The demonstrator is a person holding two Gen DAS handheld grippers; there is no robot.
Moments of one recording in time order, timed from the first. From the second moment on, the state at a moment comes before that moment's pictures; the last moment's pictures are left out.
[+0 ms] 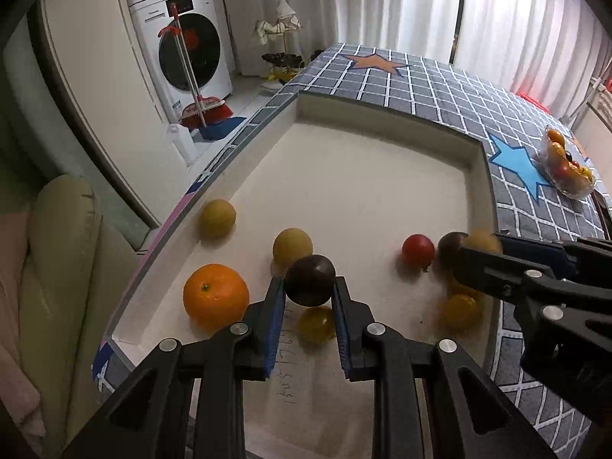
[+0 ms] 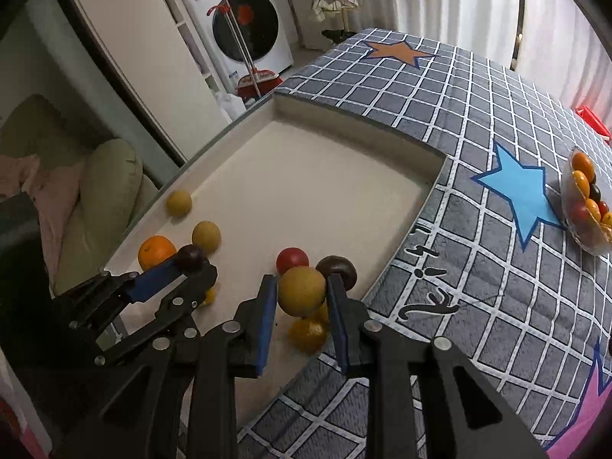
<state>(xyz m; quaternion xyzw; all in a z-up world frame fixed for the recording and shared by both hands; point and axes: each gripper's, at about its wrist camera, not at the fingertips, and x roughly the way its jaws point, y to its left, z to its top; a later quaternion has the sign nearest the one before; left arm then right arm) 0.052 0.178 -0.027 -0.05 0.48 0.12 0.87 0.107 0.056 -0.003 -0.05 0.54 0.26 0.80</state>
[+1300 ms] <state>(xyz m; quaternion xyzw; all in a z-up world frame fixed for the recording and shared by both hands) 0.016 0.168 -0.015 -0.02 0.47 0.12 0.87 0.069 0.048 0.024 -0.12 0.53 0.22 0.81</state>
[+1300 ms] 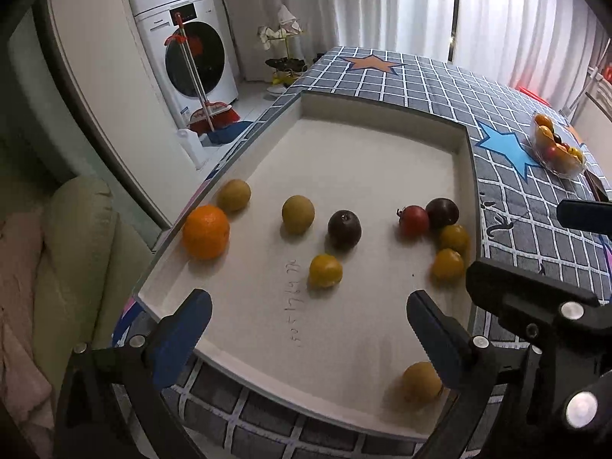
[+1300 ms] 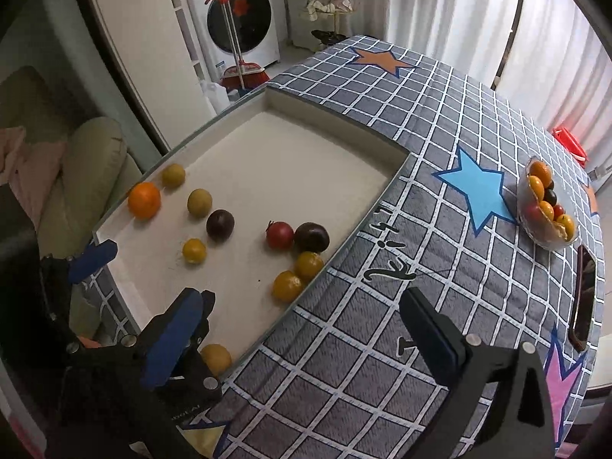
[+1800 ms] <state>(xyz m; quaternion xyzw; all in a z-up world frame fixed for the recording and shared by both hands) 0.001 0.168 -0.009 -0.02 0.46 0.13 0.88 0.059 0.044 0.028 -0.12 0.53 0.21 0.81</state>
